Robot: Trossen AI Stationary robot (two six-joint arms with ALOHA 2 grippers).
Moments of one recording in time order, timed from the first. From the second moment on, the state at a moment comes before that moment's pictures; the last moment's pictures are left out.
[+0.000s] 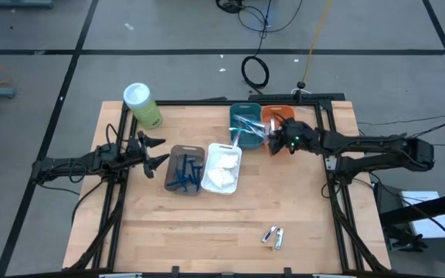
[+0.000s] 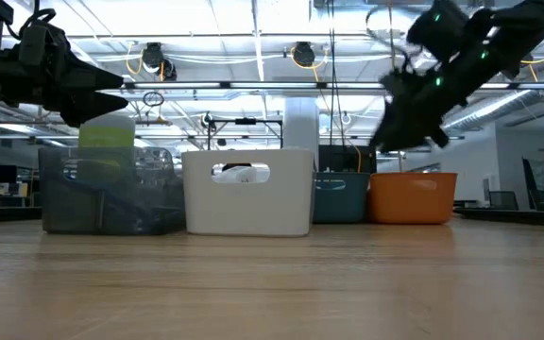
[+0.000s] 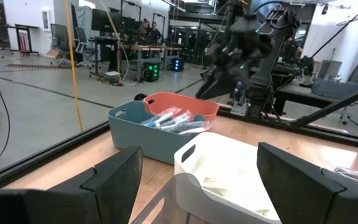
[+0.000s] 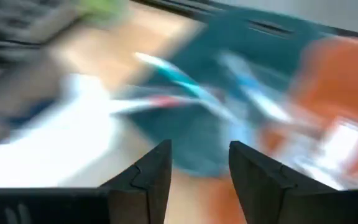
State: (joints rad) left arm 0.06 0.05 0.02 0.07 -0.23 -0.11; right arm -0.35 1.07 0.50 -0.07 0.28 0.51
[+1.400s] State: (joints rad) left arm 0.06 0.05 0.02 0.07 -0.24 -0.11; right arm 0.71 1.72 1.04 -0.58 -0.12 1.89
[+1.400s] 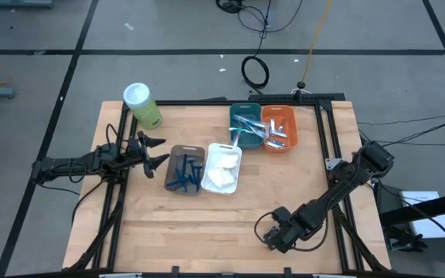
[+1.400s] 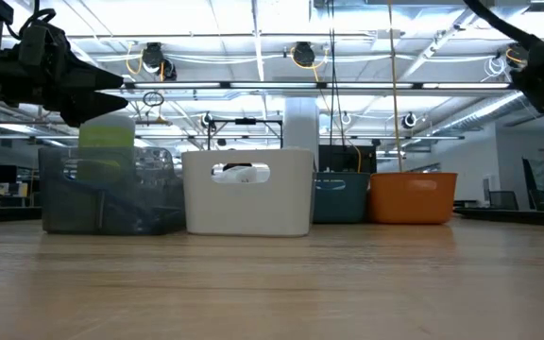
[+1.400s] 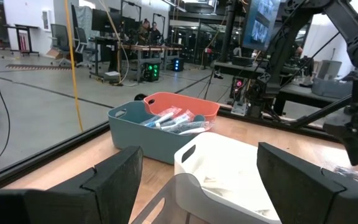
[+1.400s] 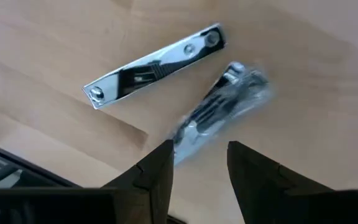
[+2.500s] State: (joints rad) left arm 0.06 0.05 0.02 0.07 -0.23 -0.11; right arm 0.72 1.76 1.03 -0.65 -0.13 1.78
